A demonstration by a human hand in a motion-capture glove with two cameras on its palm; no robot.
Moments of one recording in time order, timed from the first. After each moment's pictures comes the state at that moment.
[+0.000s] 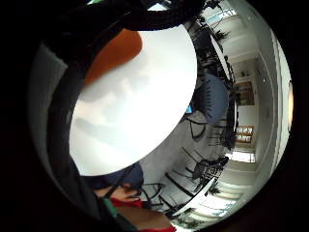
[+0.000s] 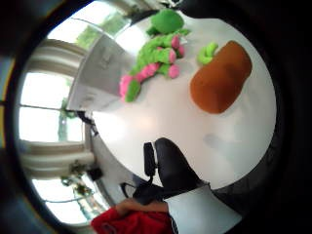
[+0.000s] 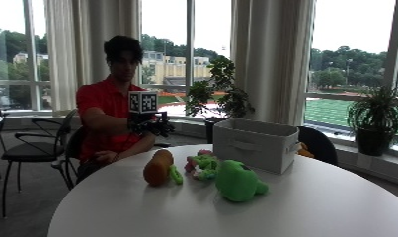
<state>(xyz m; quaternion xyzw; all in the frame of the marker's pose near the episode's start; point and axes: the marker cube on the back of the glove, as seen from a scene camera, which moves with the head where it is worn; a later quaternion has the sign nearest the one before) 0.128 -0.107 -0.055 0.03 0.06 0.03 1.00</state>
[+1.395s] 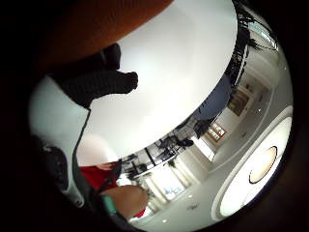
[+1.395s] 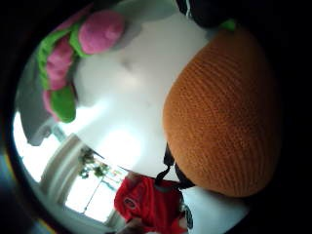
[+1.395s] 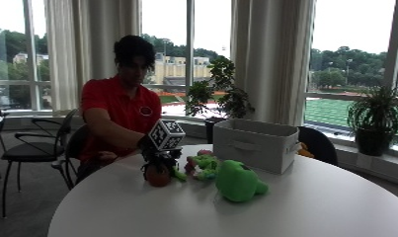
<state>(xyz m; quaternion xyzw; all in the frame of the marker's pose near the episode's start) 0.149 -0.192 0.031 -0.29 0.13 0.02 0.95</state>
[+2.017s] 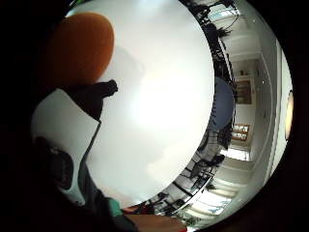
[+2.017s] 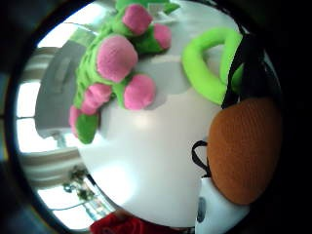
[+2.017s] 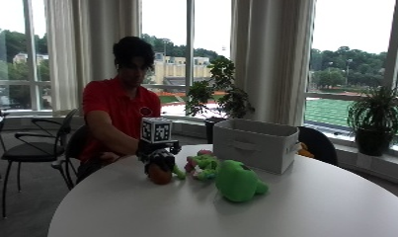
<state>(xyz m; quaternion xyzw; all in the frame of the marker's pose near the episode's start) 0.155 -0.197 0.038 0.01 0.07 0.06 1.00</state>
